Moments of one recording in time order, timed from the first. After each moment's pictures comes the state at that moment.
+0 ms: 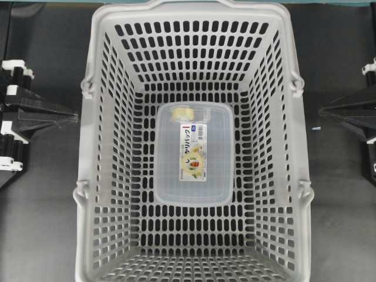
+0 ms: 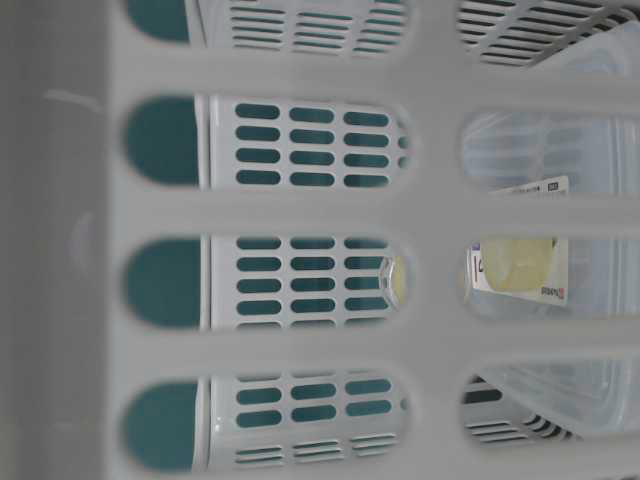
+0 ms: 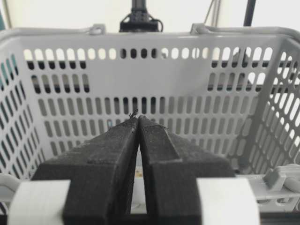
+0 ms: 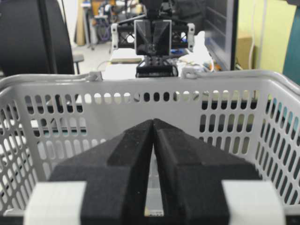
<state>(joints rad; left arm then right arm) 0.00 -0.96 1.17 0.00 -0.29 0.00 0.00 -0.97 1.18 0.00 -0.29 0.00</state>
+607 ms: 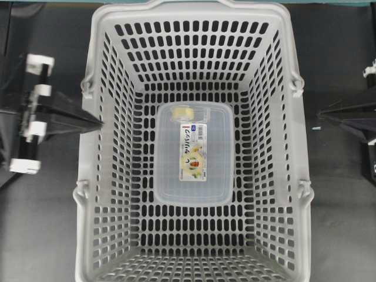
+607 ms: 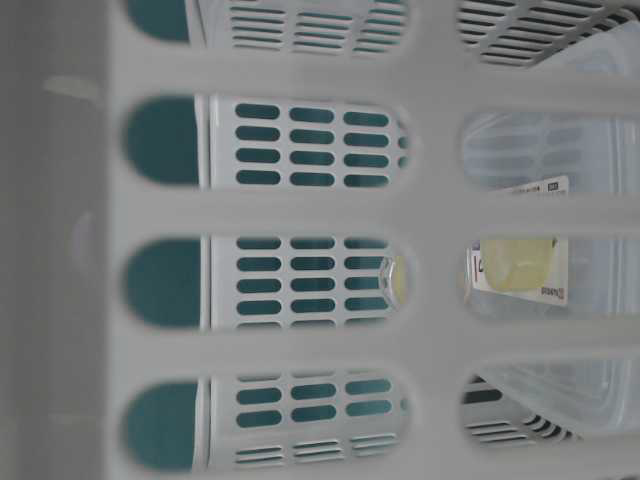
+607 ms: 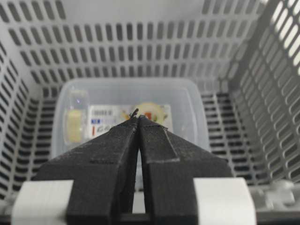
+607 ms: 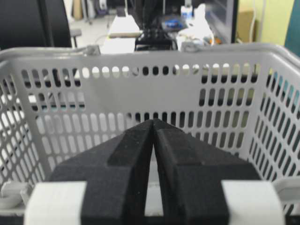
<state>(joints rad) -0.04 -0.74 0.76 0.04 0.36 -0.03 0.00 -1.00 1.18 0.00 -0.16 0.00</state>
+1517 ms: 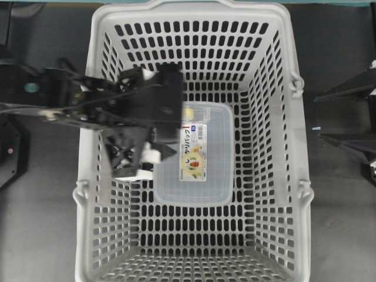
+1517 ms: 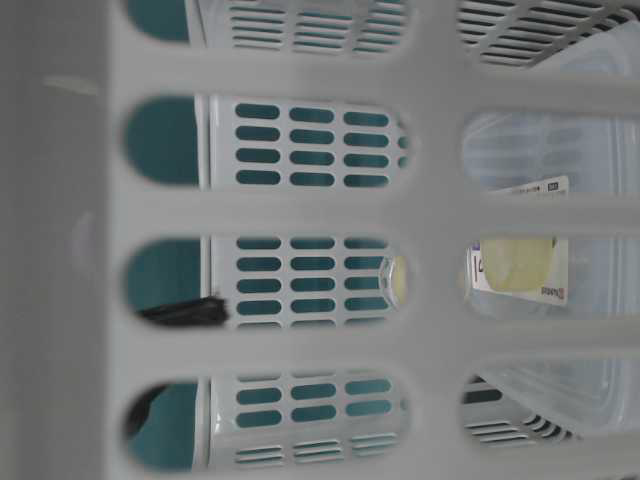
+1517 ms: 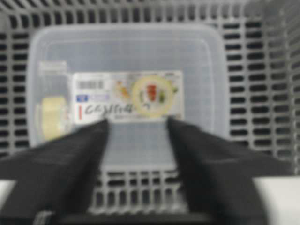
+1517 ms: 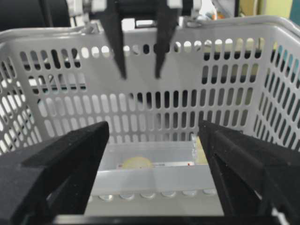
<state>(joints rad) -0.05 -0.13 0.21 0.04 0.83 -0.03 0.00 -1.01 1.18 0.01 -0.11 0.03</state>
